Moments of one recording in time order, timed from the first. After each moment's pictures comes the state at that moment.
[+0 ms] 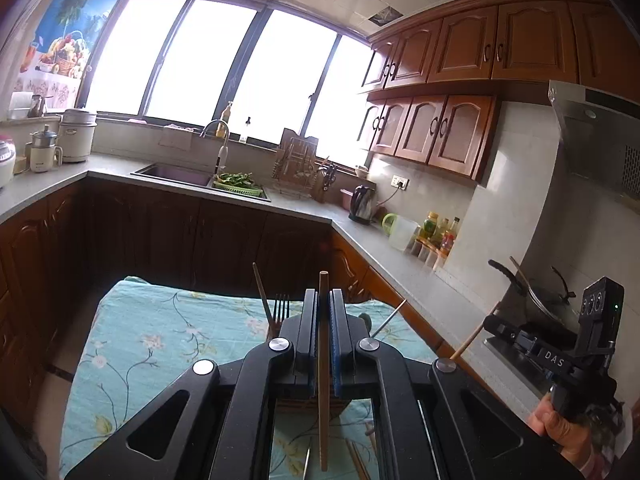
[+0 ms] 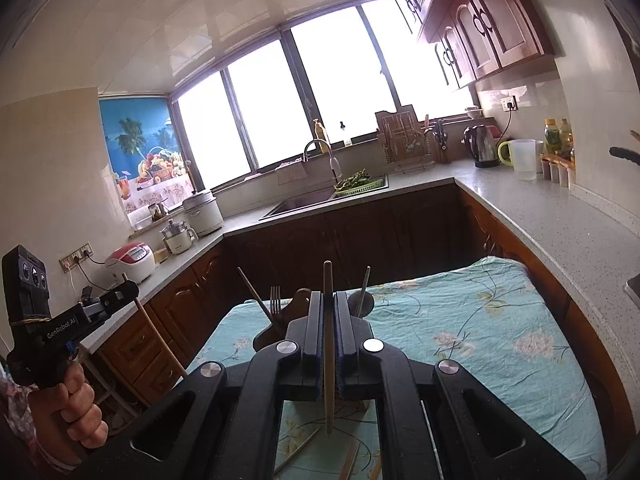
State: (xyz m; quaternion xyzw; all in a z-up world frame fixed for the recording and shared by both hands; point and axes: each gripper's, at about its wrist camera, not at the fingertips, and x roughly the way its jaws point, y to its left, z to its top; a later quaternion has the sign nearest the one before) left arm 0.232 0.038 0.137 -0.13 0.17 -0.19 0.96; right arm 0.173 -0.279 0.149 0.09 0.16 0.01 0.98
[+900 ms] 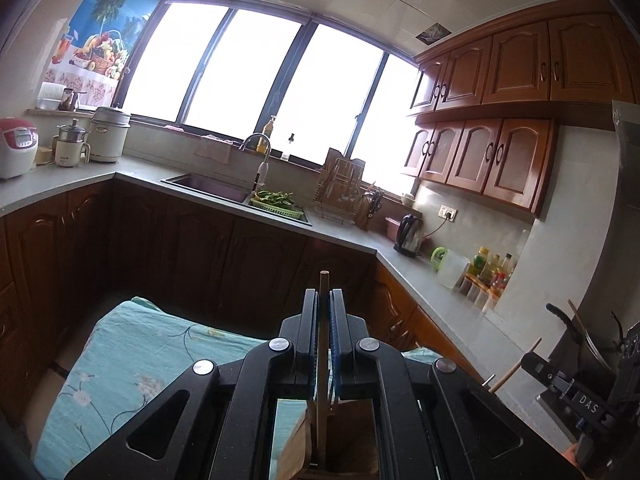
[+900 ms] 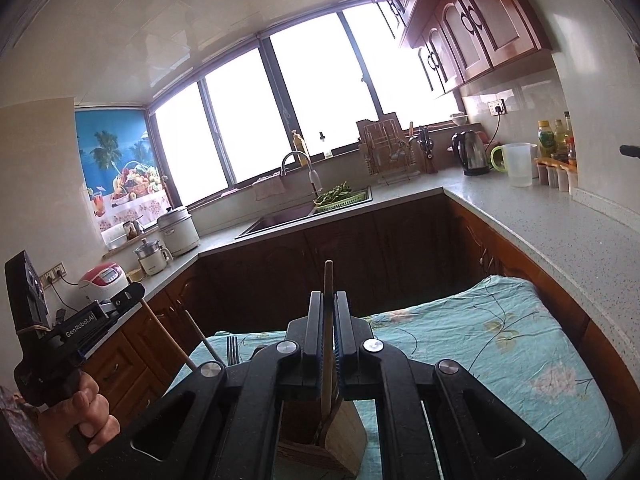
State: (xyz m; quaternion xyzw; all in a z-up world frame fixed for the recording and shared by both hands) left arm 0.356 -0.012 0.066 -0.16 0.15 -0.11 0.97; right arm 0.262 -0.297 0.122 0.10 0.15 -0.03 0.98
